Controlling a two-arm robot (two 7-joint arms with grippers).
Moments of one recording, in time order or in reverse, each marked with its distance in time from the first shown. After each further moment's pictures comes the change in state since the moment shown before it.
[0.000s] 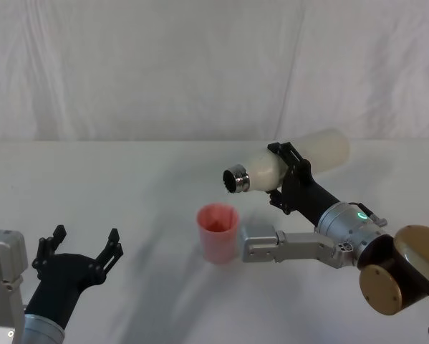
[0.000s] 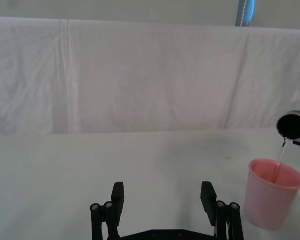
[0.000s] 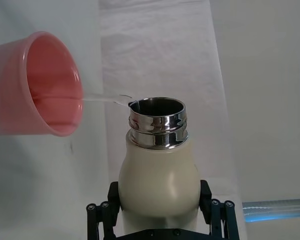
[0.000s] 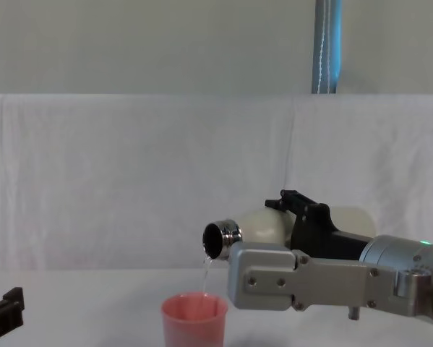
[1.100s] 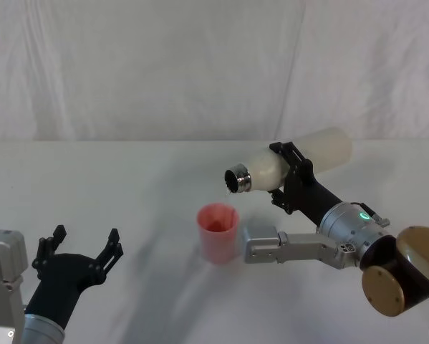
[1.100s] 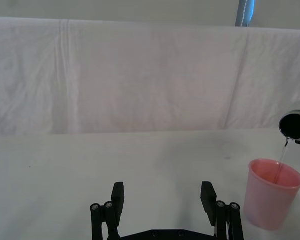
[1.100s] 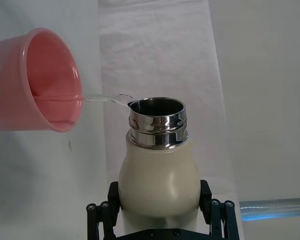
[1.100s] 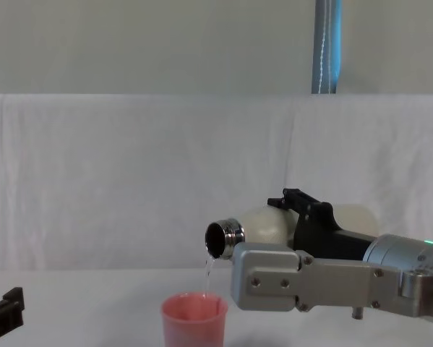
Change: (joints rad) left arm 0.000 0.000 0.000 0.000 0.000 0.000 0.000; right arm -0.006 0.009 0.001 -0.011 -0.005 0.002 -0.004
